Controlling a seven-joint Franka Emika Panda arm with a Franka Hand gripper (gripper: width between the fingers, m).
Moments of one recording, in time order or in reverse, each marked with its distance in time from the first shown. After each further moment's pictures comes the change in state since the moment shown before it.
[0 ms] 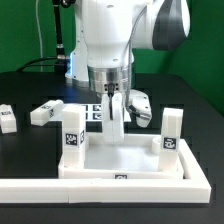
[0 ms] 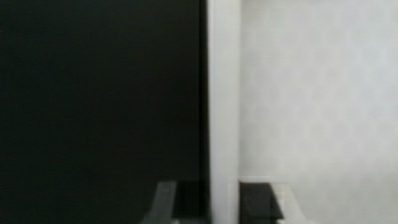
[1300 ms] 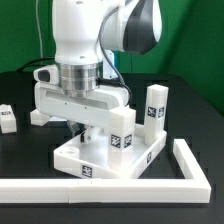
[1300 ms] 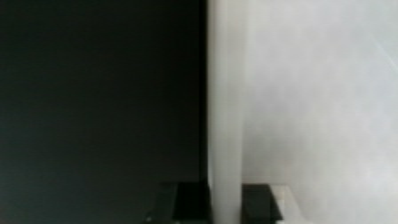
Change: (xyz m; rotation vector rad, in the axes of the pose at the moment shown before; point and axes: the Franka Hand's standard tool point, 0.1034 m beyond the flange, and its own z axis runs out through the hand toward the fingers) arm 0.071 -0.007 -0.009 -0.020 0.093 -1.132
